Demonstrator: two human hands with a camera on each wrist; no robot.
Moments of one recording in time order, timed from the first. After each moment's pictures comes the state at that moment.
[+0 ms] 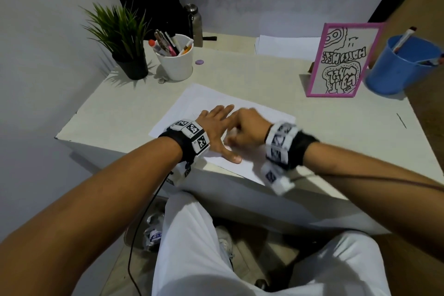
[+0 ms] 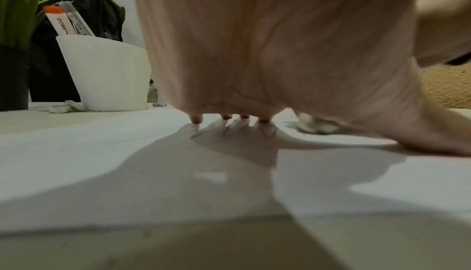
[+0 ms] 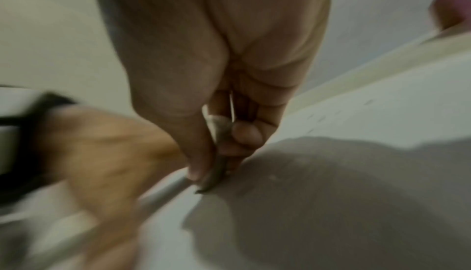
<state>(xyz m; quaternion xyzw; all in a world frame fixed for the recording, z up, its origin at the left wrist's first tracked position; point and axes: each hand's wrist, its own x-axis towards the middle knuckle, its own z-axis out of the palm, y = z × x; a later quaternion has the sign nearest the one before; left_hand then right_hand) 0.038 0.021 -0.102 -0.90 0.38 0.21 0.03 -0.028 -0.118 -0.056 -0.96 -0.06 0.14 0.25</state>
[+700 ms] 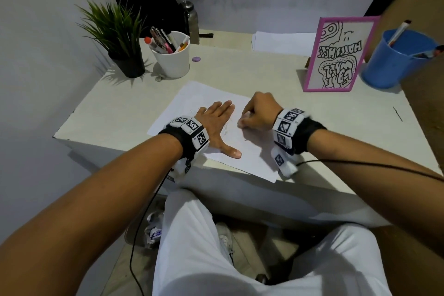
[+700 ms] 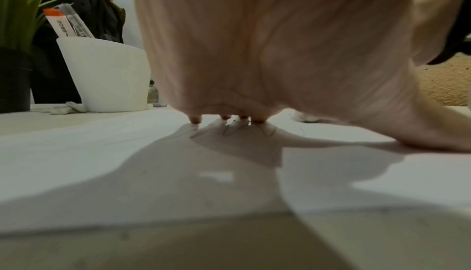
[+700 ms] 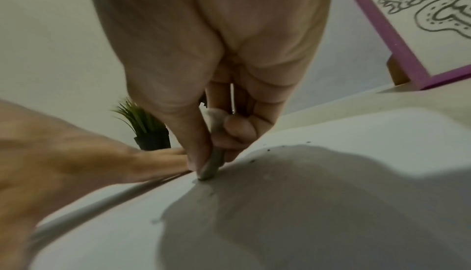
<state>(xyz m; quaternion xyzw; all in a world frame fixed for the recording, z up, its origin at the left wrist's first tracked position) 0.038 0.018 -0.104 -0.90 0.37 0.23 0.04 -0.014 -0.151 -0.056 -0.97 0.01 0.08 0.23</state>
